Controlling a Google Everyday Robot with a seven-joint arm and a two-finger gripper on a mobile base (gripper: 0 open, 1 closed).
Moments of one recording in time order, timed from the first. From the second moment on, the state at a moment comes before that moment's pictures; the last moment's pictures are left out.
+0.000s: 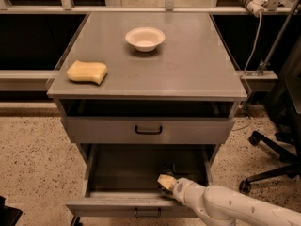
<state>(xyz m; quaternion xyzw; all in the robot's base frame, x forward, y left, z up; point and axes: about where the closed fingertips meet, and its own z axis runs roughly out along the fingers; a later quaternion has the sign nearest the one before) 0.489 -0.075 0.444 0.16 0.88 0.35 0.28</state>
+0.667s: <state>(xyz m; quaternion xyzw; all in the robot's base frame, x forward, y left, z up) 0.489 -0.074 0.444 0.16 0.88 0.35 0.28</state>
